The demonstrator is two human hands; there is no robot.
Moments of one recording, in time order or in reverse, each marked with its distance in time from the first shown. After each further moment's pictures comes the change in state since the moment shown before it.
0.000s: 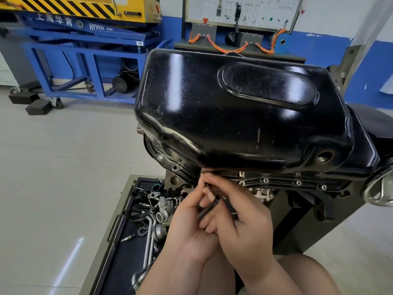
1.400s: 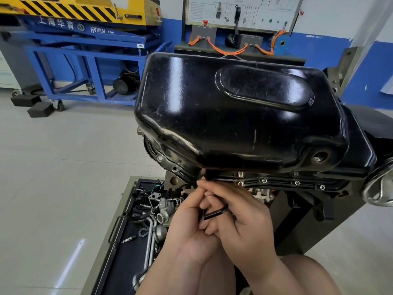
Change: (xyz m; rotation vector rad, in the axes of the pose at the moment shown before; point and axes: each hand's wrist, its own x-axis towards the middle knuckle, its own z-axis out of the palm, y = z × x) left_hand -0.005 -0.002 0.007 0.148 0.022 0.019; right_hand 0.001 0.002 -0.008 0.006 -0.106 0.003
